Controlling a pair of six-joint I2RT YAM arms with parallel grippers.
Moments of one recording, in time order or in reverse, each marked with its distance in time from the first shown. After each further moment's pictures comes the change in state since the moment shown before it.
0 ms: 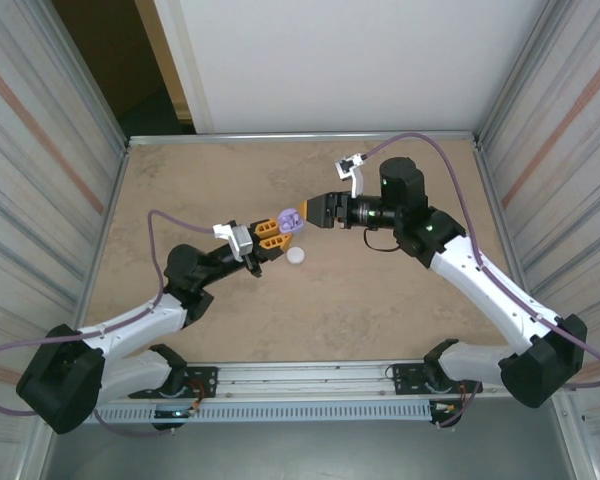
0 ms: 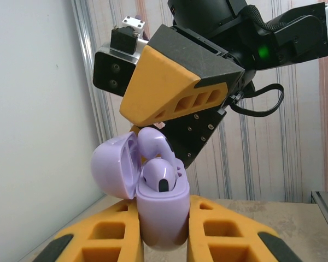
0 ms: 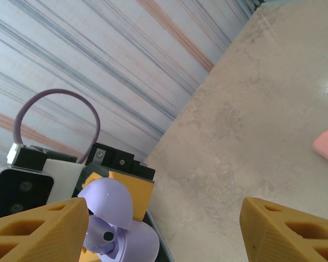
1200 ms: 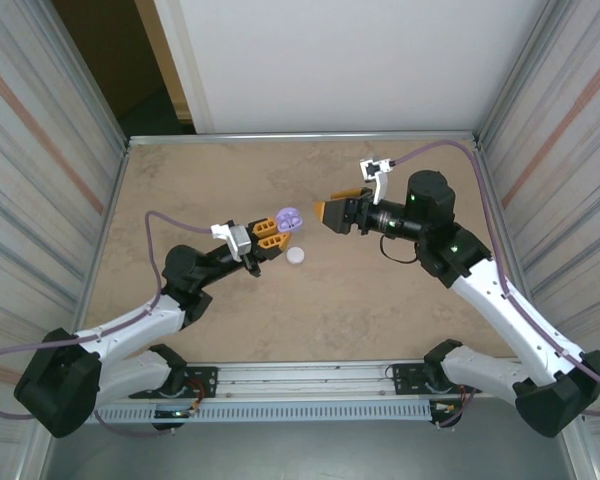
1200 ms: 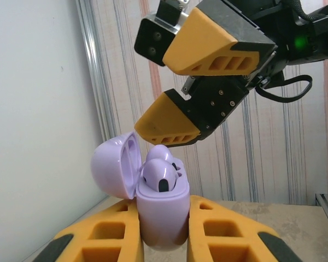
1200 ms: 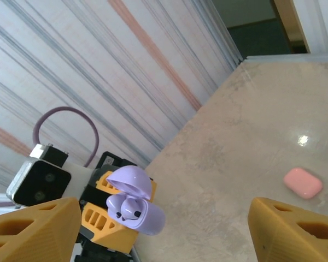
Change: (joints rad) left arm 0.000 -0.024 0.000 -0.021 -0.016 0.002; right arm -0.027 -0.186 -0.087 0.048 0.105 -0.061
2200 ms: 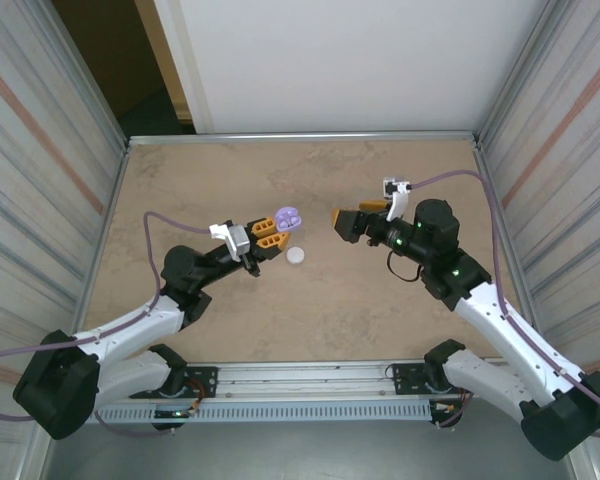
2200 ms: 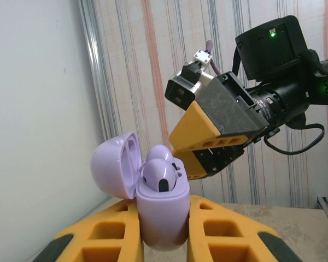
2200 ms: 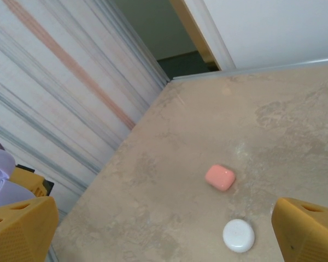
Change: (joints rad) left arm 0.000 -0.011 0.000 -0.003 -0.008 -0.008; right arm -0.046 -0.122 -0.258 0.112 0.223 -0.013
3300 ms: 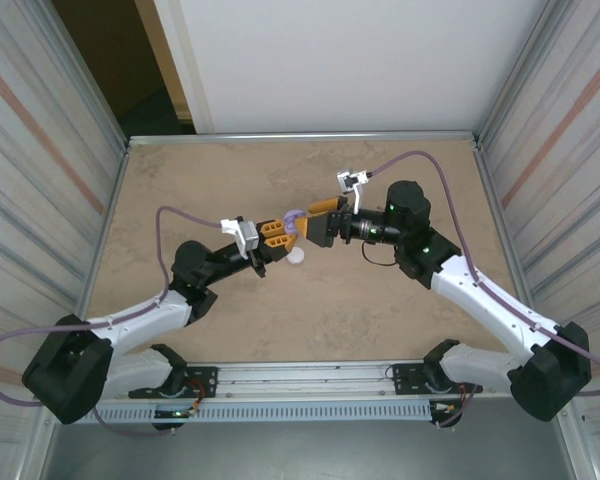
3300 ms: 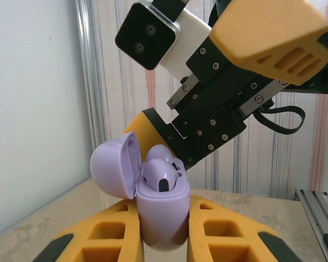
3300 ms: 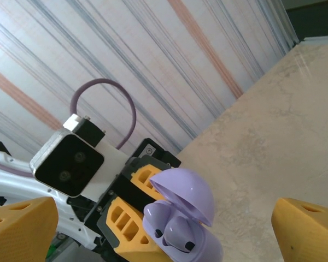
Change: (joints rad) left arm -0.007 0.096 0.010 0.017 0.024 -0.068; right arm 0.100 0.225 0.115 0.204 -0.369 0.074
